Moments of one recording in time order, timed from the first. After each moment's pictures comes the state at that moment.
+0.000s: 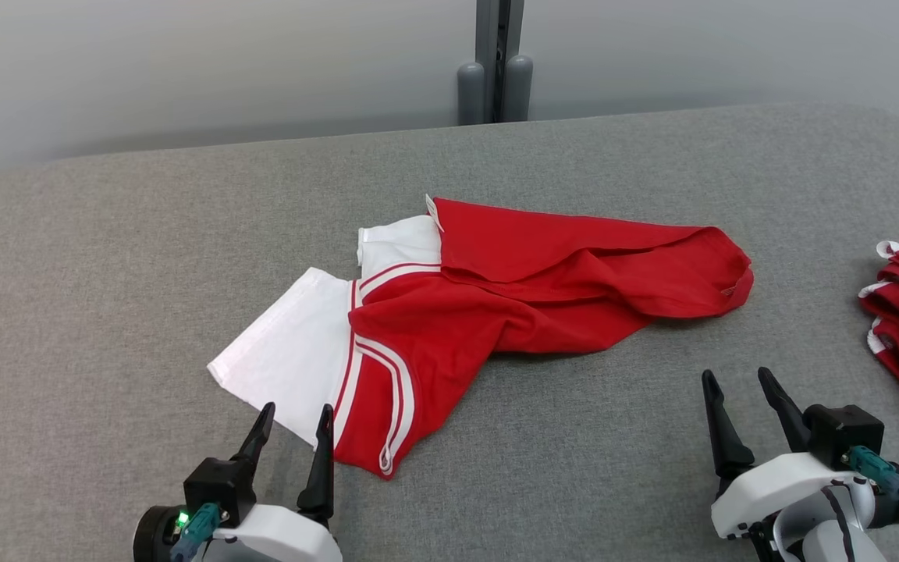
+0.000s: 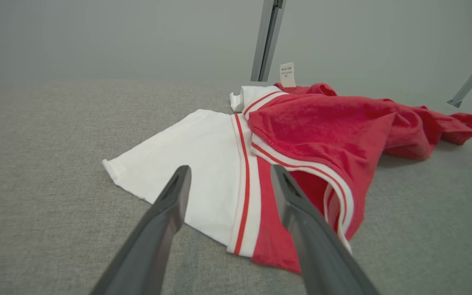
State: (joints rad) left arm -0.08 0.05 -0.24 0.39 -0.27 0.06 -0.26; right arm -0.22 -0.05 0.04 0.55 0.18 0.13 -0.26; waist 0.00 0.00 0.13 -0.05
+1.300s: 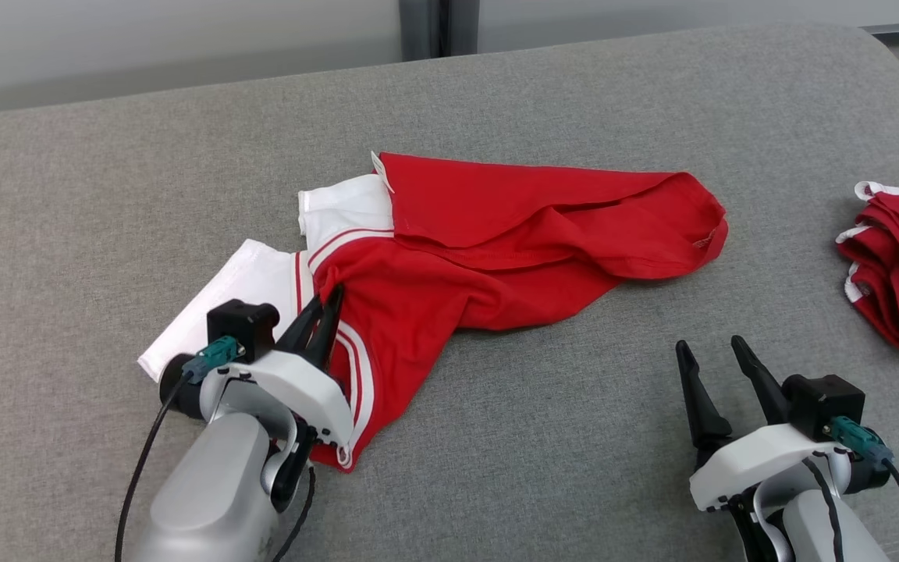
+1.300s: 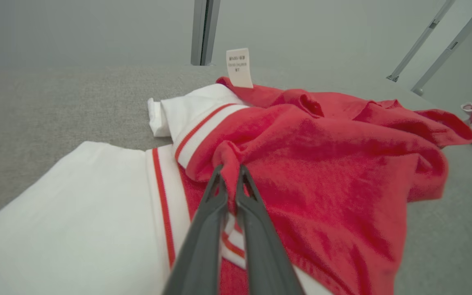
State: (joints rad) left arm -0.55 0.05 -0.39 0.84 -0.42 -0.12 -0.26; right arm -0.28 -0.05 0.11 0.55 0.23 0.13 -0.26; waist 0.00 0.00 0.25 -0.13
